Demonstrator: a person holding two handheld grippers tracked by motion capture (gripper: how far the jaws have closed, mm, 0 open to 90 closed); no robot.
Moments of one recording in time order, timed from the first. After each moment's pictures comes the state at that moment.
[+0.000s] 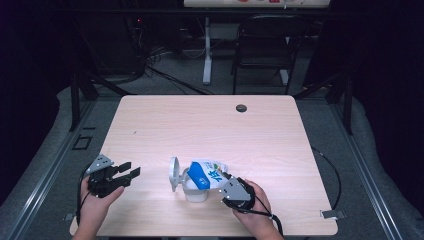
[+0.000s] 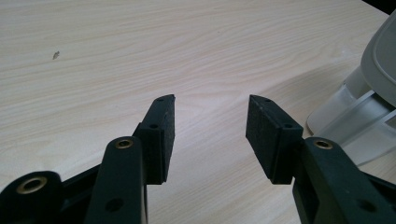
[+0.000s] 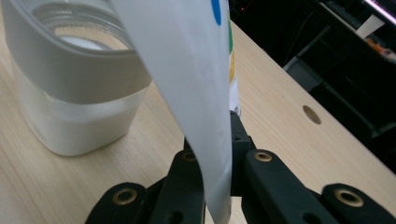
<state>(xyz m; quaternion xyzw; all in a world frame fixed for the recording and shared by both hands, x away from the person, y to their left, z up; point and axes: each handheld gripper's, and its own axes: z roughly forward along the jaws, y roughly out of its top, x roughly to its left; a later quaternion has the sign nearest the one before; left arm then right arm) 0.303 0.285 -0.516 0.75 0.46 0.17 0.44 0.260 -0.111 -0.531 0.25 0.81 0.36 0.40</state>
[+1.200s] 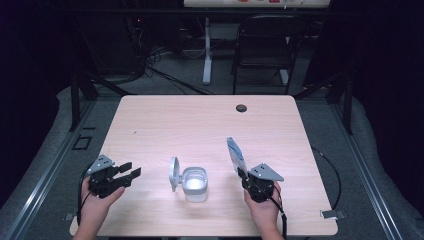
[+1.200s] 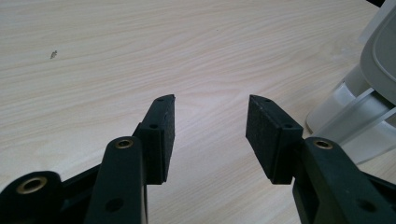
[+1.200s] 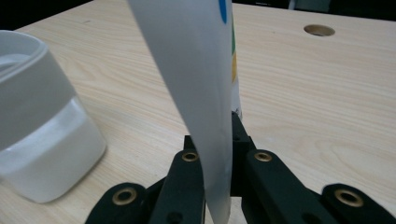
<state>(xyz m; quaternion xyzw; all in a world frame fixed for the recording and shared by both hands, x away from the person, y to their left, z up) 0.303 0.284 -0.516 0.76 0.46 0.17 0.44 0.291 -0.164 -0.548 0.46 0.72 0.45 0.26</state>
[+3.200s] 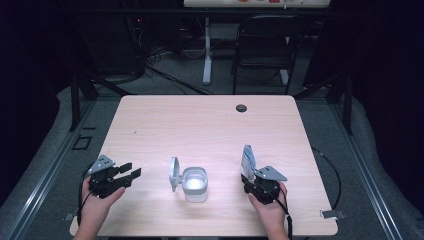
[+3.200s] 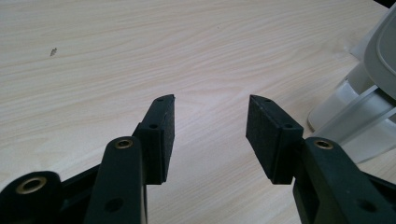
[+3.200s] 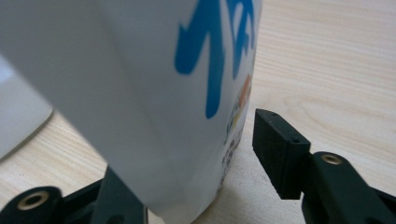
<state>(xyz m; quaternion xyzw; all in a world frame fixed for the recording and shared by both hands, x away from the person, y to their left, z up) 0.303 0.283 -0.518 0.75 0.46 0.17 0.44 0.294 -0.183 -0.568 0.49 0.73 0.41 0.26</state>
